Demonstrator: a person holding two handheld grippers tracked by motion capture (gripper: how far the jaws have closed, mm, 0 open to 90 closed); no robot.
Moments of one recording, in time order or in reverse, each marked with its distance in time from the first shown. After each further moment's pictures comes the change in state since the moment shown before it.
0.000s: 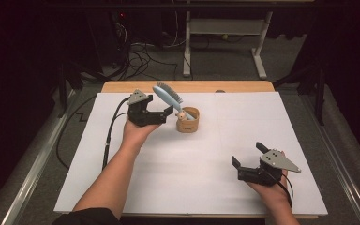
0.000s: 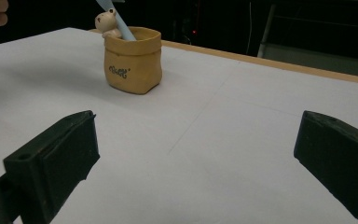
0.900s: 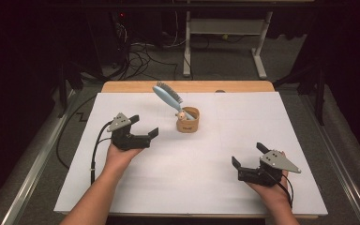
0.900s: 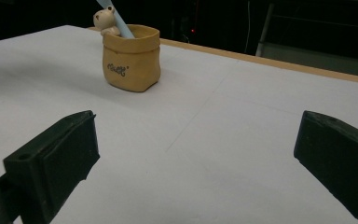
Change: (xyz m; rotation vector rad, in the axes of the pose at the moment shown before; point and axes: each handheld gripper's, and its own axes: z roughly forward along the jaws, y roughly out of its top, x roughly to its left) left arm -0.003 -0.058 -0.062 -0.008 -0.016 0.002; right arm 0.000 -0.001 -0.001 0.005 -0.007 -0.005
